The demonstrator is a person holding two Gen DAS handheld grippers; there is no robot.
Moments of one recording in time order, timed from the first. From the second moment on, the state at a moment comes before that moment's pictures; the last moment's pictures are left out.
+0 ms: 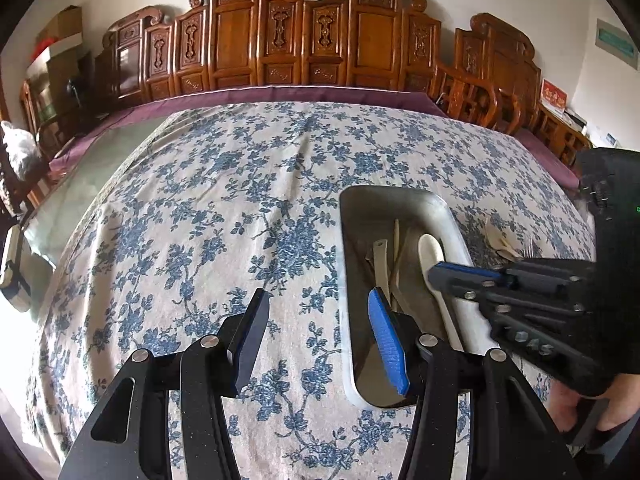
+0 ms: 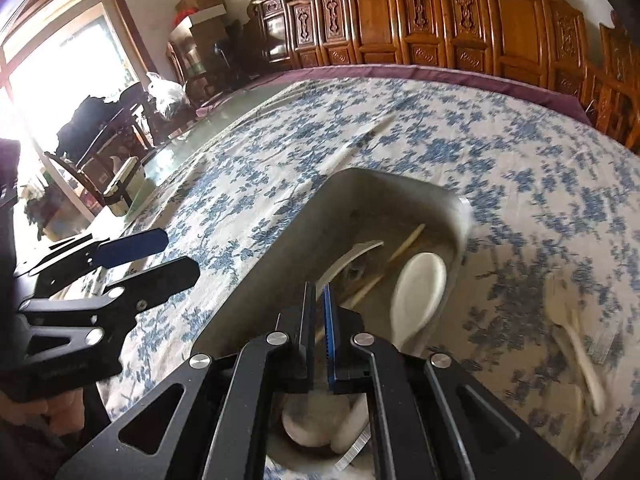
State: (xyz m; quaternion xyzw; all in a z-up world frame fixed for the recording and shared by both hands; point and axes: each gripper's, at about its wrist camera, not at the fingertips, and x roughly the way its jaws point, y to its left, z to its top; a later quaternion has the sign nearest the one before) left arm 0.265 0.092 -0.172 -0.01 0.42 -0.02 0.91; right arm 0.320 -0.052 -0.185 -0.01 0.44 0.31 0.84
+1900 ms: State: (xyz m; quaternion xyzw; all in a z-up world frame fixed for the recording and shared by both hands) left arm 0.235 -0.093 -0.203 0.05 0.45 -0.15 0.88; right arm 0.295 -0.250 -0.239 -0.05 0.48 0.16 0.86
